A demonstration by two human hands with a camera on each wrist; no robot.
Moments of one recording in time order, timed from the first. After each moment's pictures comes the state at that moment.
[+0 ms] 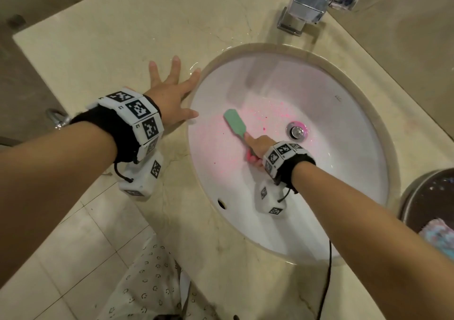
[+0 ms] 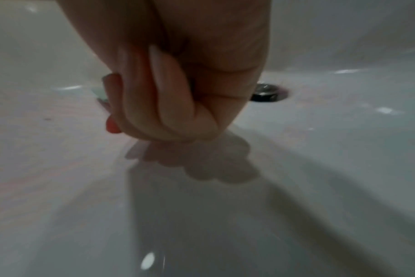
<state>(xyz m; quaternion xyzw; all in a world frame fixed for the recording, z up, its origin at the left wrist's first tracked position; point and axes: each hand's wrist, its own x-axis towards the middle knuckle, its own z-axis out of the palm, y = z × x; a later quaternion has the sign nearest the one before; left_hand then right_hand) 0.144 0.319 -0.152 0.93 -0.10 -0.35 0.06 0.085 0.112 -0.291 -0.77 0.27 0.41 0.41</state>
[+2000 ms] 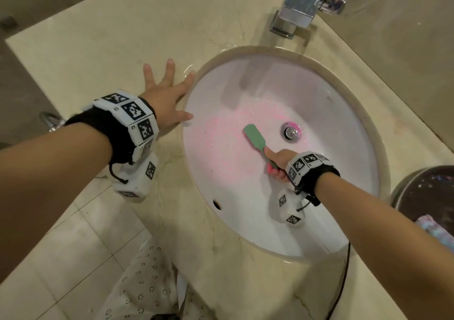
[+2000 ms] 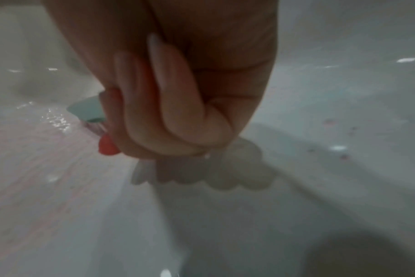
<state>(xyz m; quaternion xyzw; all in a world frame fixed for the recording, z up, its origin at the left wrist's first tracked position) 0.145 0.318 -0.152 0.93 -0.10 -0.35 0.06 0.052 0.057 -0.290 -0.71 0.36 0.43 0.42</state>
